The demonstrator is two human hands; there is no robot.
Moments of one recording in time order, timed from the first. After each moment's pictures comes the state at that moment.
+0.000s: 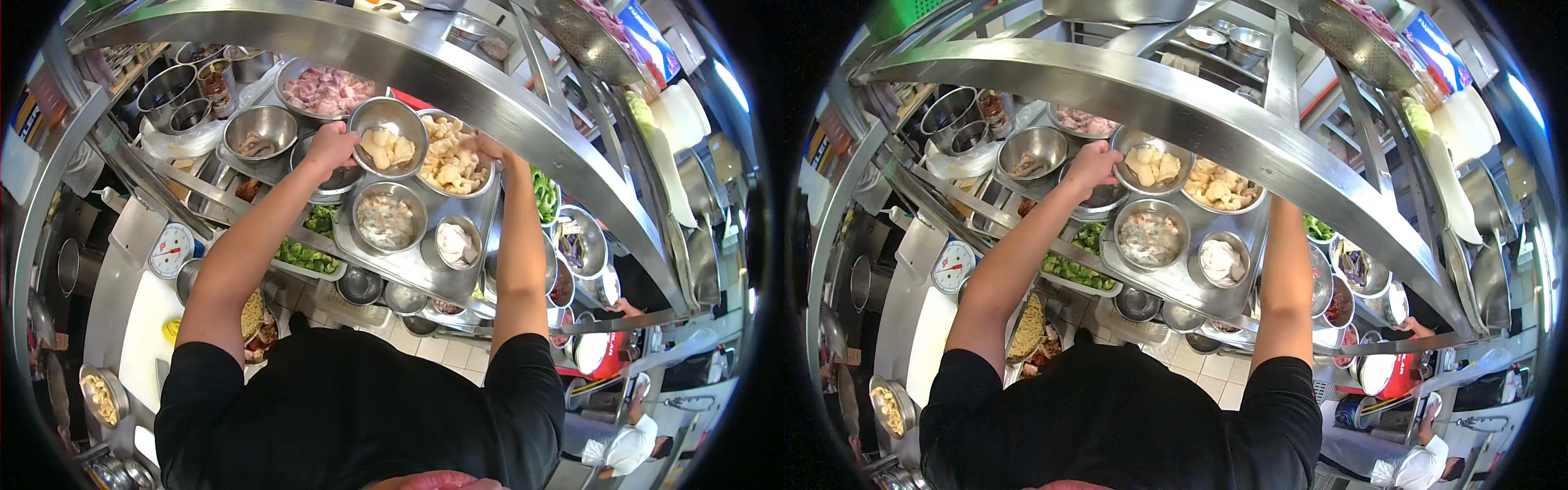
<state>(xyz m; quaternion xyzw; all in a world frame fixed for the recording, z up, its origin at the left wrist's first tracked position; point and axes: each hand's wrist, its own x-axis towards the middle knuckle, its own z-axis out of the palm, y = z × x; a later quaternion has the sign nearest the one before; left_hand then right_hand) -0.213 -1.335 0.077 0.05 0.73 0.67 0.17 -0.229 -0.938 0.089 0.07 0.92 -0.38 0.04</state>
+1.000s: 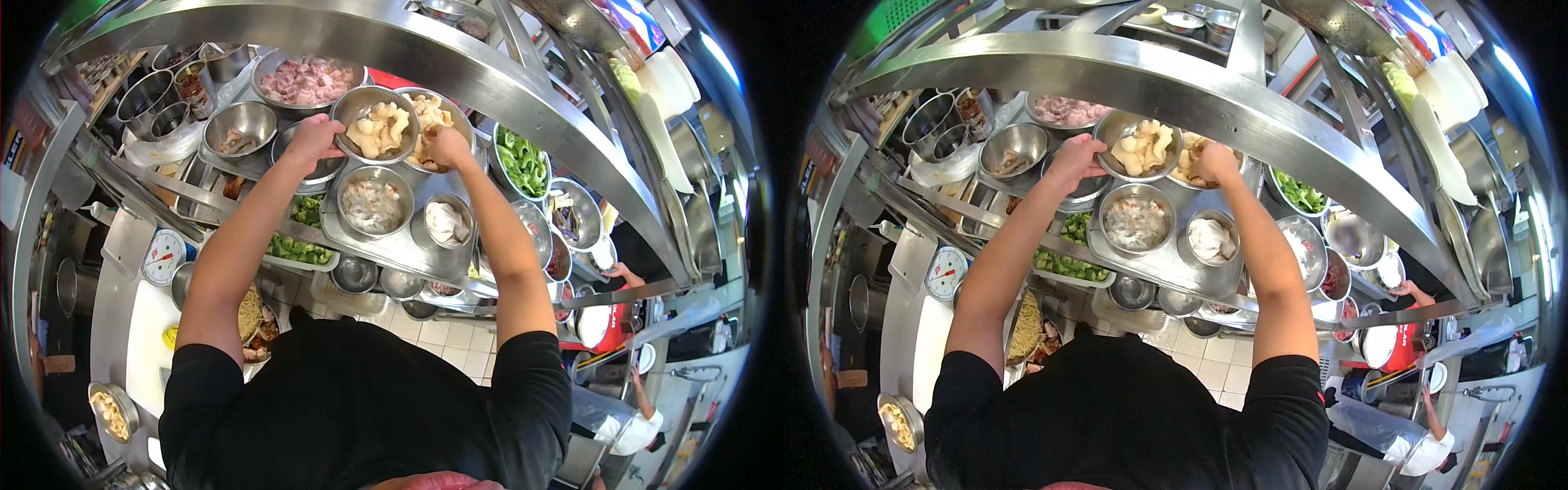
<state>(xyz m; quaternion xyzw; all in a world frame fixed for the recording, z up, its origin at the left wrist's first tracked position) -0.213 -1.331 0.065 0.04 0.63 0.74 0.23 -0.187 -1.015 0.047 0.05 0.99 -0.10 -0.02</state>
